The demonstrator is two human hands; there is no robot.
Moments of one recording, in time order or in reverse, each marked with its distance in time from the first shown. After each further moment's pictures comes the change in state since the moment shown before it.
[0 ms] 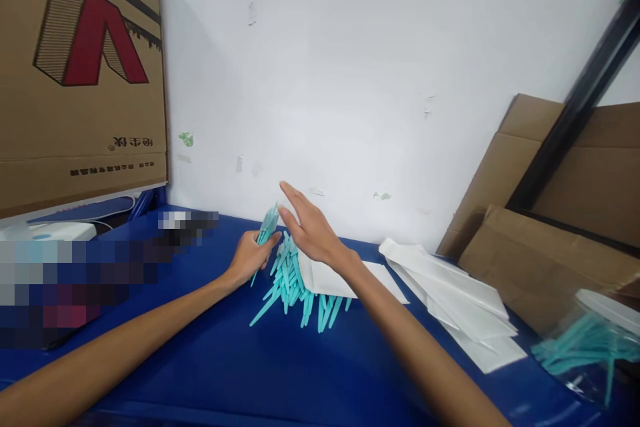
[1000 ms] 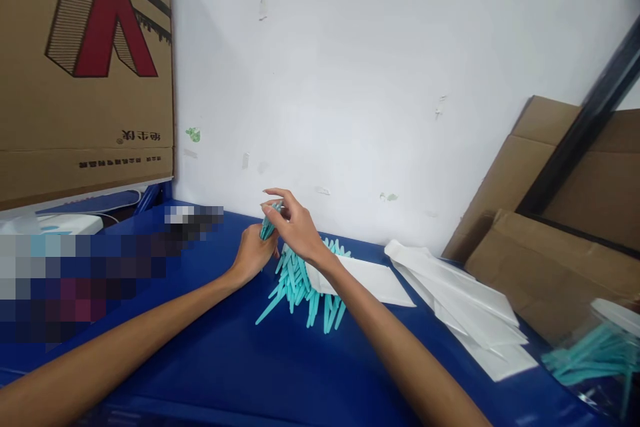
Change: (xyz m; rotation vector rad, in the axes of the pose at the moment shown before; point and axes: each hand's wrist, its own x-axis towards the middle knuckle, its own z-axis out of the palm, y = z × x) left_hand 0.000 0.011 -0.007 0.135 0.074 0.100; right_hand 0.017 -0.013 0.037 0.476 0.018 0.195
